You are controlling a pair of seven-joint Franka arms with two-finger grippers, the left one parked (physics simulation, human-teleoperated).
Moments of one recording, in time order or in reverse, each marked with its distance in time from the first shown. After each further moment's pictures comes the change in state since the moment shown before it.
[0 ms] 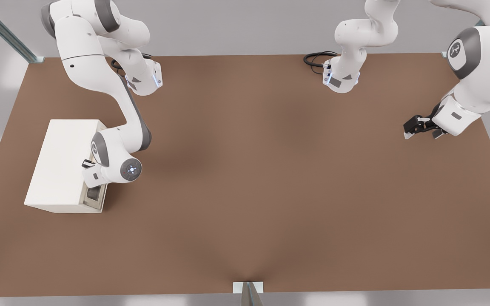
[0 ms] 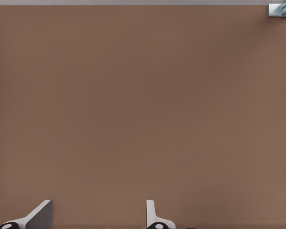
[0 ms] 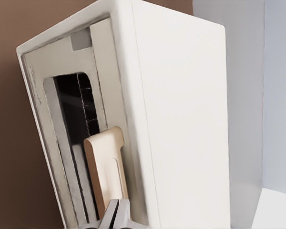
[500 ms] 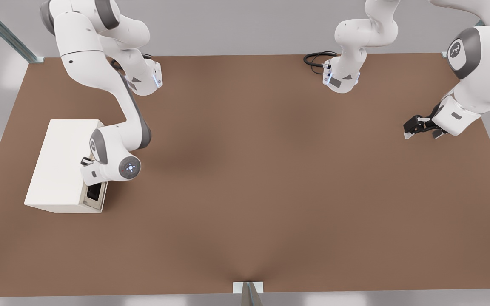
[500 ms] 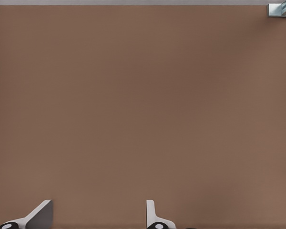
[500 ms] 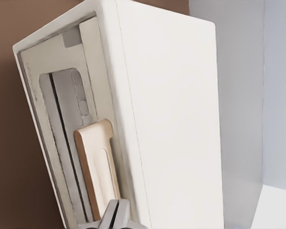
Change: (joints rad) arm 0.002 -0.022 -0.001 0.001 0.010 -0.022 -0.006
